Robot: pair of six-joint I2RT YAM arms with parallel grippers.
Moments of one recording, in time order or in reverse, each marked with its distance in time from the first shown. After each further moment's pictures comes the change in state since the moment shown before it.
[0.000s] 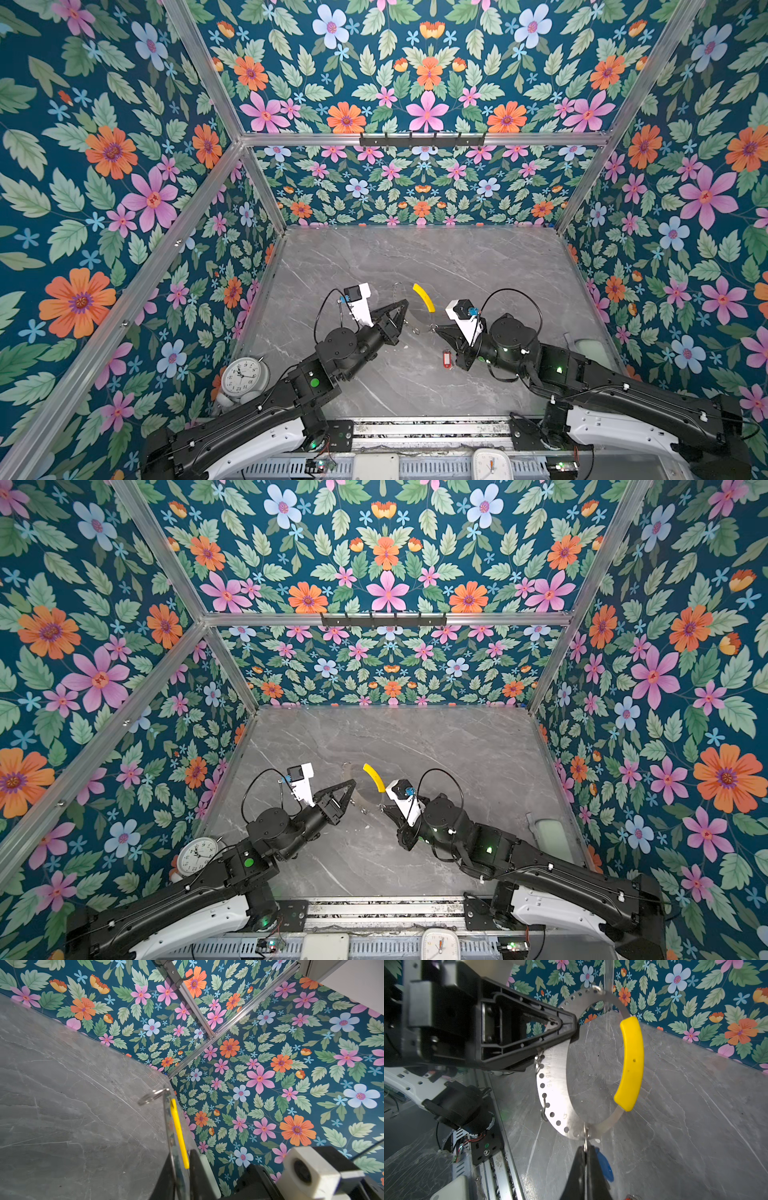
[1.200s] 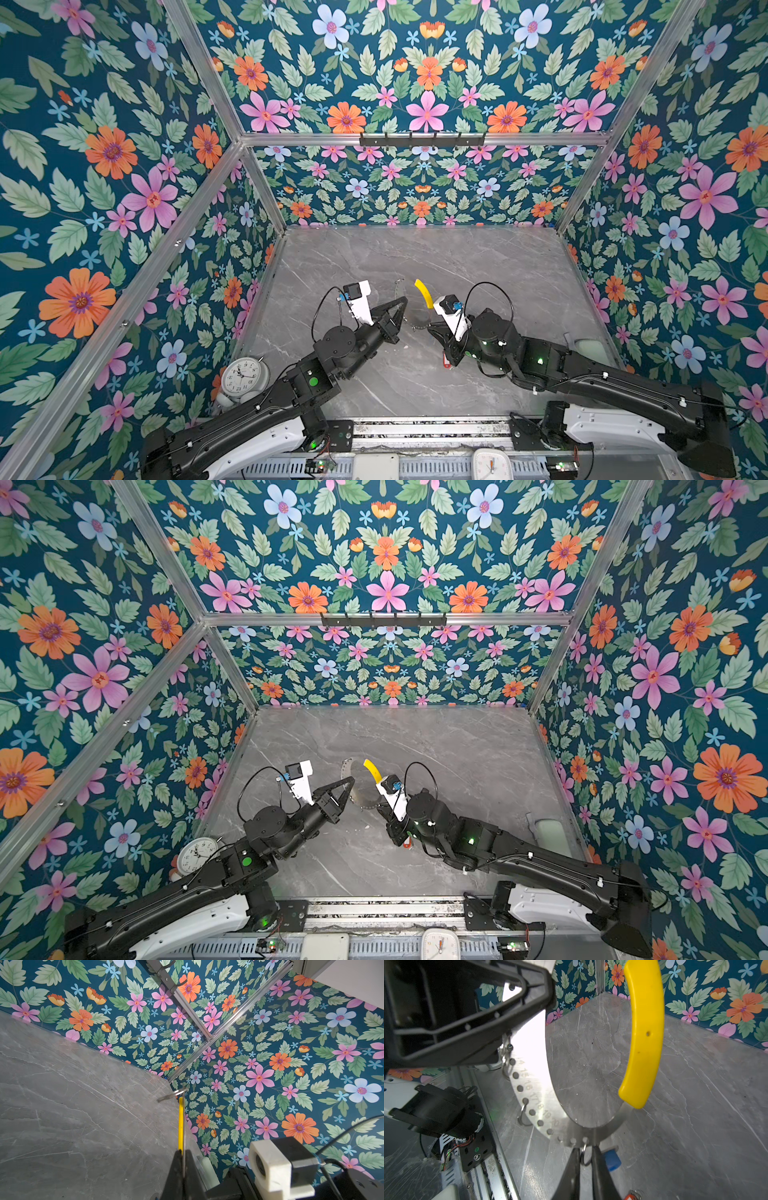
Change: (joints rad) left arm 0.000 0.002 0.033 -0.008 -0.015 0.056; right arm 0.008 0.138 0.063 -0.037 0.049 0.055
